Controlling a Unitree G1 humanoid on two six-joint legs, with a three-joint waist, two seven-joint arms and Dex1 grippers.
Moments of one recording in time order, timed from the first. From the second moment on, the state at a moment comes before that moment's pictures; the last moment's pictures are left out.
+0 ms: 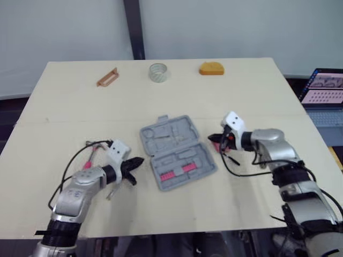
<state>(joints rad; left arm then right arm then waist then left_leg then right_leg) -0.20 0.49 -0.01 -0.15 -0.29 0.63 -0.54 -0.79 -0.52 0.18 0.64 0.07 0.24 0.99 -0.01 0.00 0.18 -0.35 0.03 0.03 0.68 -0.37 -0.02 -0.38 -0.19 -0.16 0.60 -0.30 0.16</state>
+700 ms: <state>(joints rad) -0.32 0.42 -0.08 0.06 -0.20 0.58 -0.54 -0.81 -0.44 0.21 0.69 -0.03 0.24 1.01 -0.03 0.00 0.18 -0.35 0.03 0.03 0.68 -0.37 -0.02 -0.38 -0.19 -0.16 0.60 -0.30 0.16</state>
